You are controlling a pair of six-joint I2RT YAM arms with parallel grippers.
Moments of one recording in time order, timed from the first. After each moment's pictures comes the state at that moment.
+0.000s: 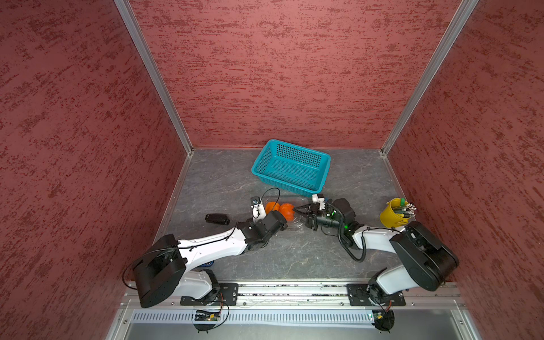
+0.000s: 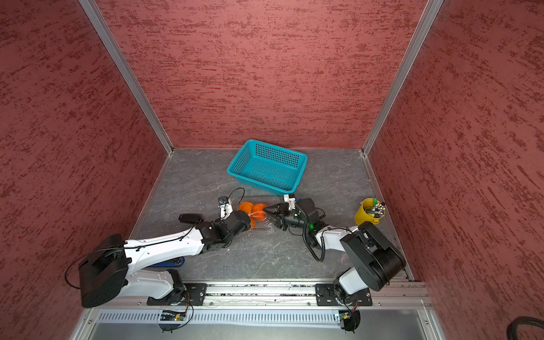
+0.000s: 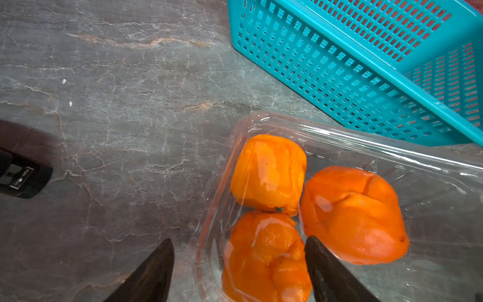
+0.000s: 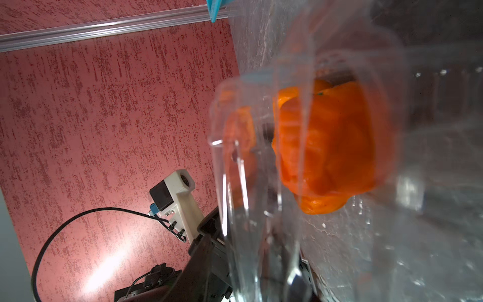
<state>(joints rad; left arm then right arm) -0.96 1.34 0.71 -0.33 -0.63 -1.03 0.57 1.50 0.45 0.86 -0.64 1.61</state>
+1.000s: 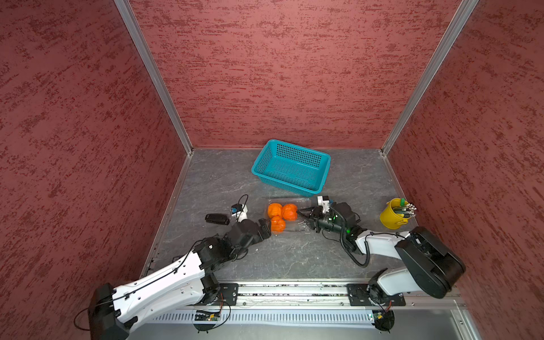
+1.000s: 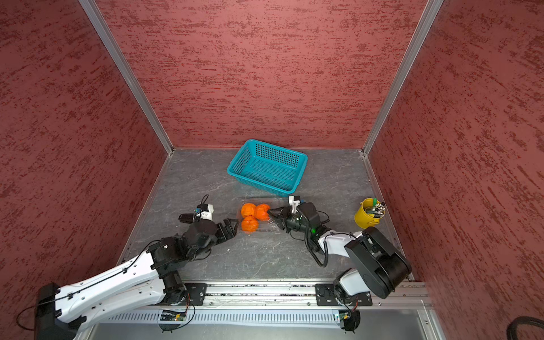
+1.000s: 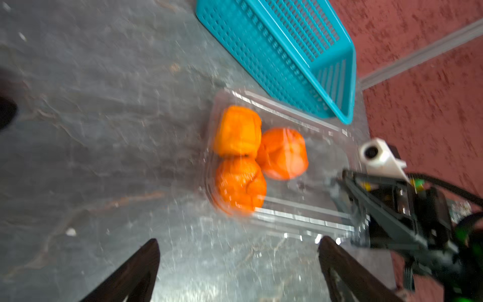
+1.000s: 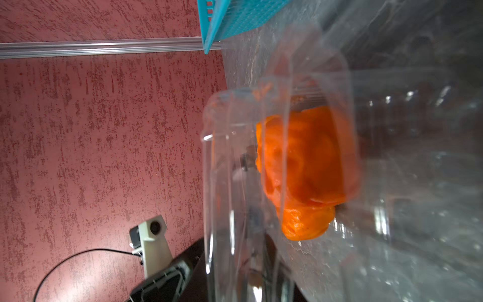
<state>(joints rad) -1.02 0.74 0.51 -0.48 -0.36 -1.15 0.60 1.44 0.38 0.83 -0.46 1.51</state>
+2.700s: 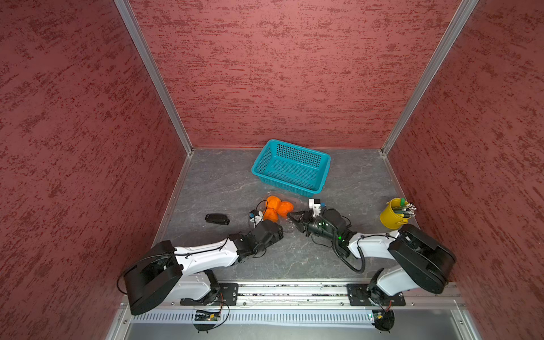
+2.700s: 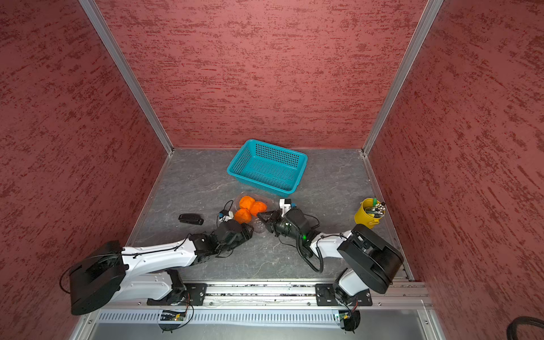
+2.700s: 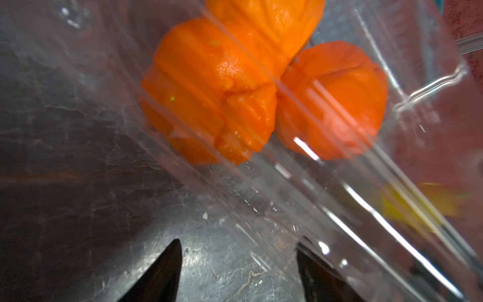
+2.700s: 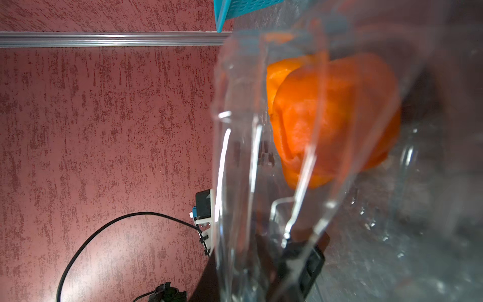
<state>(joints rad) -0.95 1.26 0.48 -0.04 -0.25 -1.30 0.78 1.50 0.41 0.92 -0.28 1.57</state>
